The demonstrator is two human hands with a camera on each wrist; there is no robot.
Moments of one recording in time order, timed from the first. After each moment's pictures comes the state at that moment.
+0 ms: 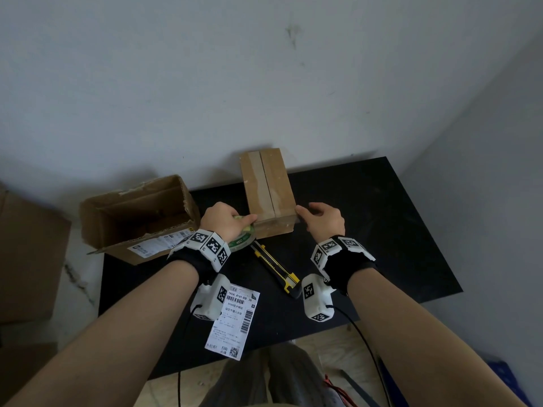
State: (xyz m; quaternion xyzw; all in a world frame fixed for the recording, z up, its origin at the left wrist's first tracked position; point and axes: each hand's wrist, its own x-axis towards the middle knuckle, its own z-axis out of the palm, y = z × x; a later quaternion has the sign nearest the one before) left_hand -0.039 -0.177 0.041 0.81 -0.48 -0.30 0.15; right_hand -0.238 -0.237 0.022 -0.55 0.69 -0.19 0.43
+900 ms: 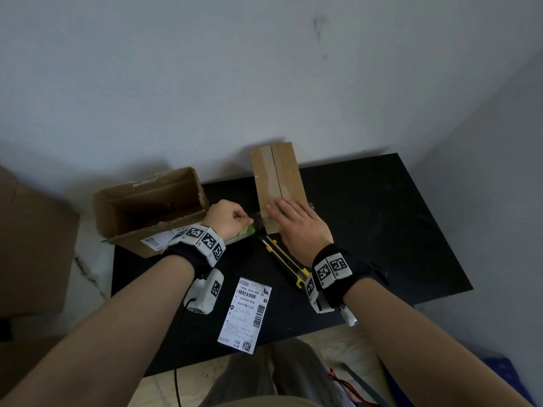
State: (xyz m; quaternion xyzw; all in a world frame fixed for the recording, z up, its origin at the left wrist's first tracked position) left_hand -0.005 -0.166 0.031 0.76 -0.53 -0.35 0.16; right_hand -0.201 -0.200 0.028 -0.93 0.36 0.04 0.09
